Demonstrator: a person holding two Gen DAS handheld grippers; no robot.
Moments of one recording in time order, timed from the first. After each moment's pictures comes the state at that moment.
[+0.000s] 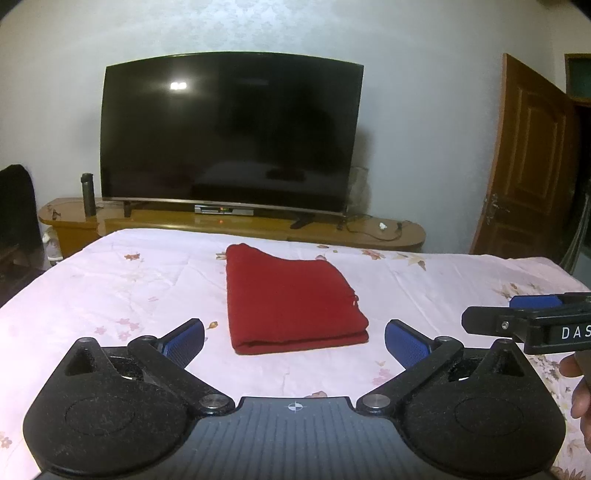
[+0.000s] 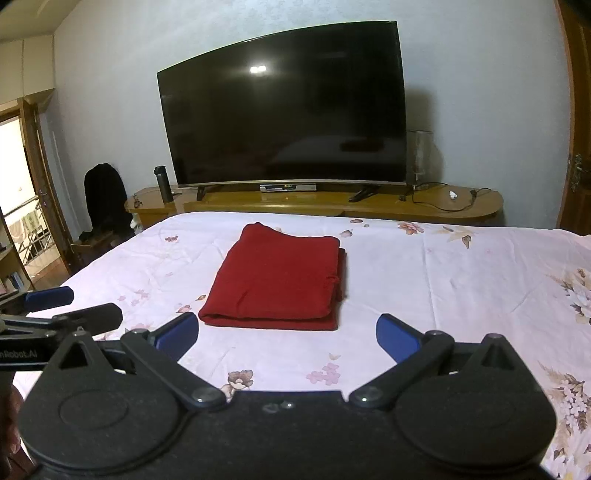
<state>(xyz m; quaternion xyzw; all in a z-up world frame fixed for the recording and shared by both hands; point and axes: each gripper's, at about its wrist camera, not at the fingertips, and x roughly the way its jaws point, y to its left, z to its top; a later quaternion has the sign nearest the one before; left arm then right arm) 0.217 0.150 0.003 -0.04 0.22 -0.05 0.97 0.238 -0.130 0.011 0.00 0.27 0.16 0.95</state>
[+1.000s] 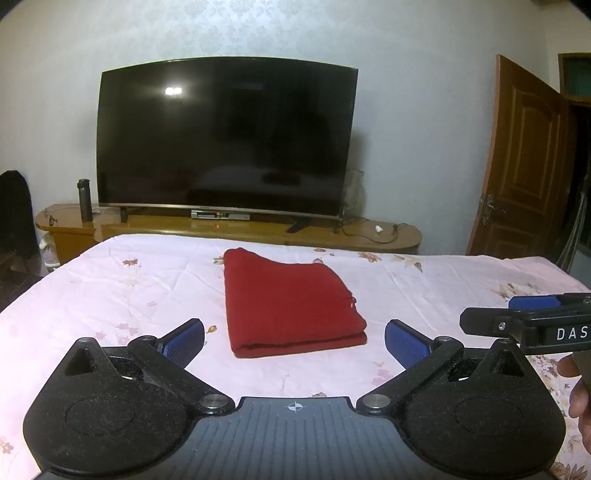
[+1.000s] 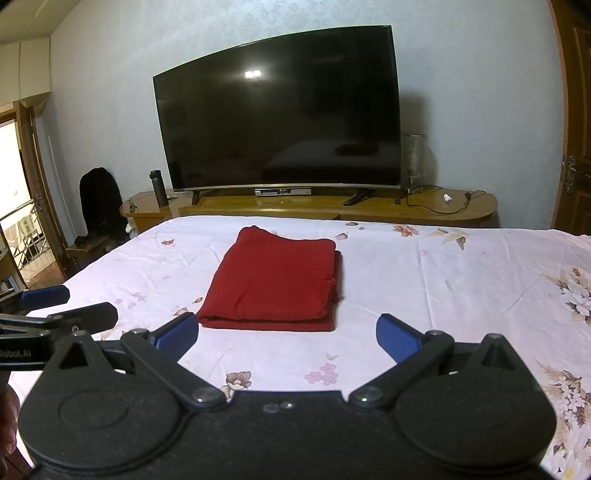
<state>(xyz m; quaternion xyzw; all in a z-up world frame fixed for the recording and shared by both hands) 0.212 0.149 0.003 -0.04 0.21 -0.06 0.98 0.232 -0.130 0.008 0.00 0.26 0.15 0.95</state>
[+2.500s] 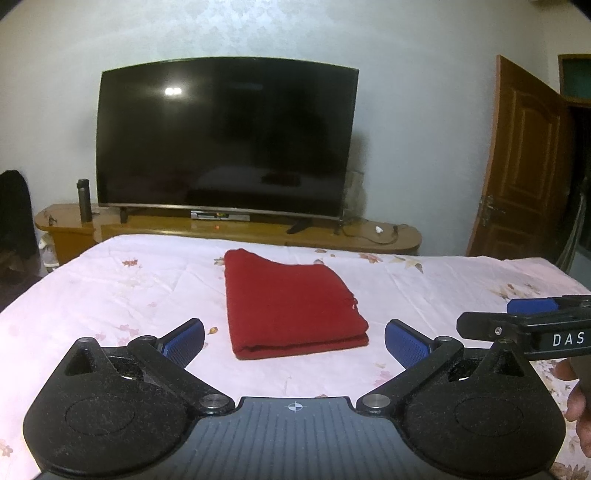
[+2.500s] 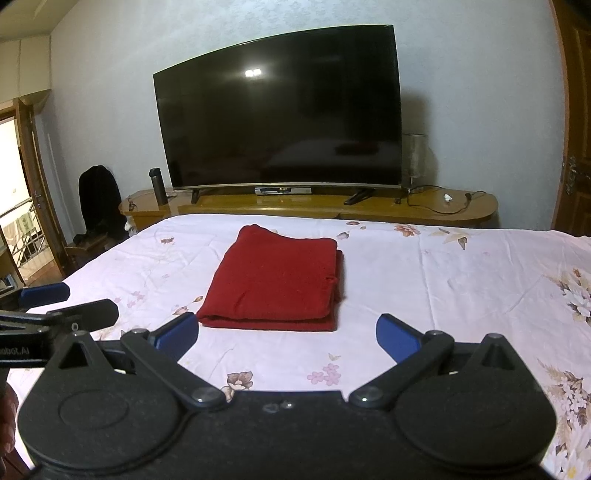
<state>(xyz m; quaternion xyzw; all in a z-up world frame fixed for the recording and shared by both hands) 0.213 0.150 0.004 -0.04 0.21 -0.05 0.98 0.236 -0.121 0.008 0.00 0.26 0.14 0.96</state>
